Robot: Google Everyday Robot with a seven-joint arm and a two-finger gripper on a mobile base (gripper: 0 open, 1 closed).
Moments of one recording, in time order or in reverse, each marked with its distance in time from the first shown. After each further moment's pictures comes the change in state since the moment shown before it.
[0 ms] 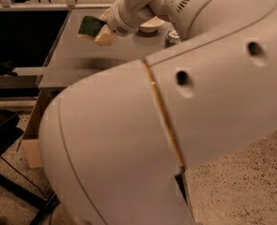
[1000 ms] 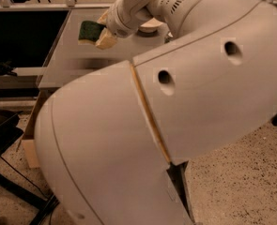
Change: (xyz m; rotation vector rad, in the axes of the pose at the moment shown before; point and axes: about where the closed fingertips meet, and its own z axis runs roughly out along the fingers) arm 0.002 0.001 0.013 -0.010 0.008 -0.114
